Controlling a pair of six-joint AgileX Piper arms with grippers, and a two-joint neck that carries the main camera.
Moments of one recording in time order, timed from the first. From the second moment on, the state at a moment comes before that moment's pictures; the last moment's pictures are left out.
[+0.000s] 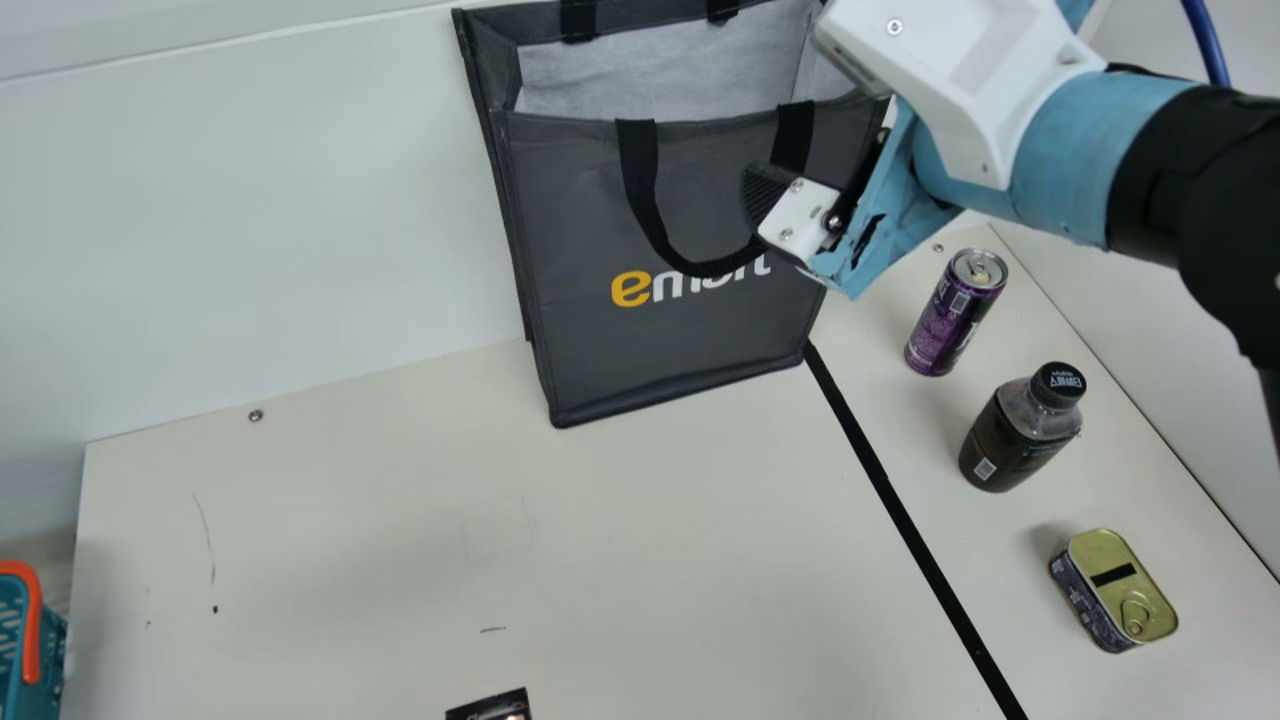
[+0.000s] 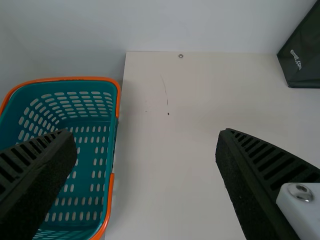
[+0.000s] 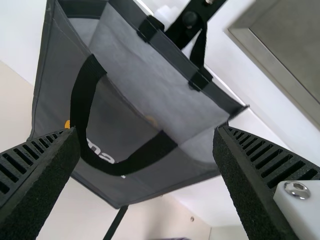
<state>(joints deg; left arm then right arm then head) -1.6 43.4 -69.0 -1.5 69.5 0.0 0.8 82.6 -115.3 7.9 60.9 -45.2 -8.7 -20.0</state>
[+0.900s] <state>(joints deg) -1.6 43.4 -69.0 -1.5 69.5 0.0 -1.5 98.0 -129.4 15.0 65.2 -61.2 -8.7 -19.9</state>
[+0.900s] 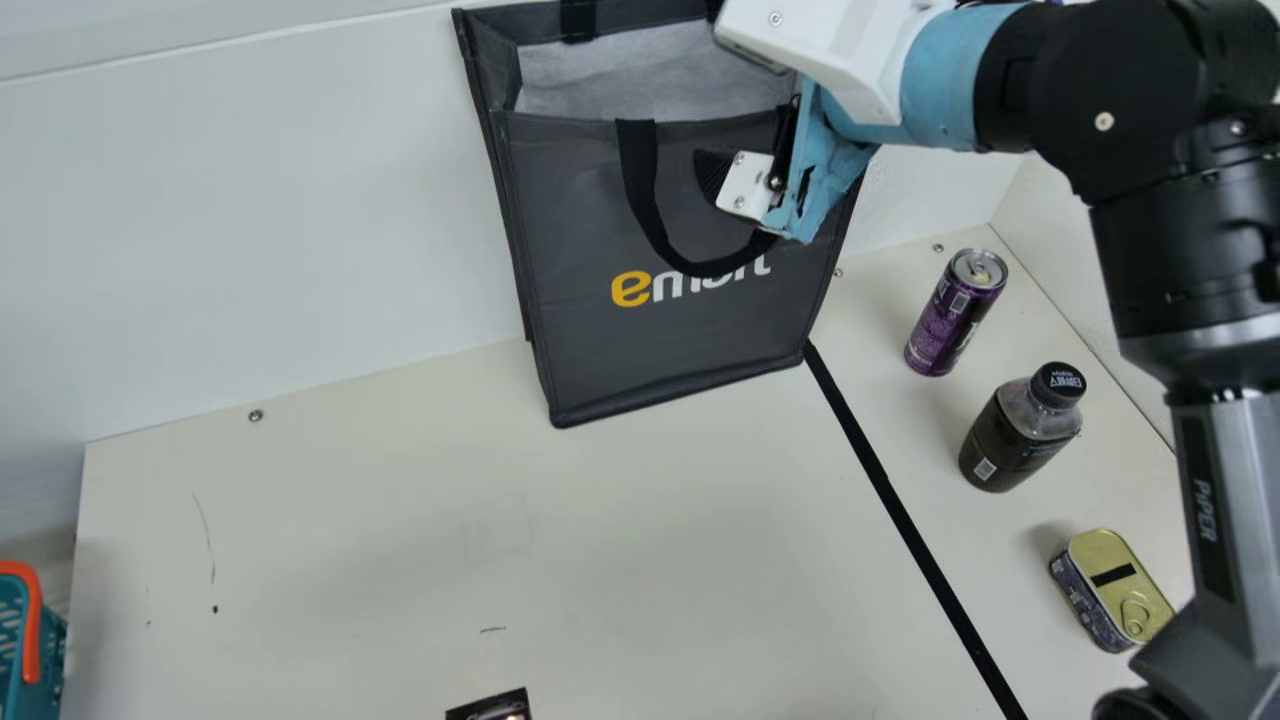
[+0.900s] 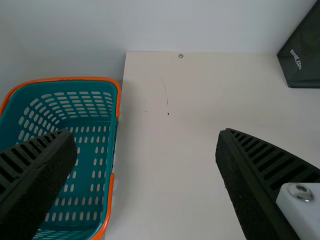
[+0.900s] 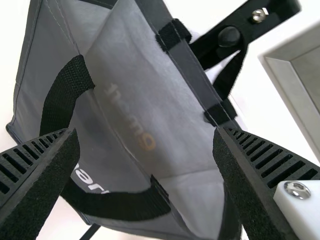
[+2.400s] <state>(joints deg) -1.6 43.4 -69.0 -1.5 69.5 0.0 -1.8 110.2 -131.8 18.8 69.9 -70.8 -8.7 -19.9</state>
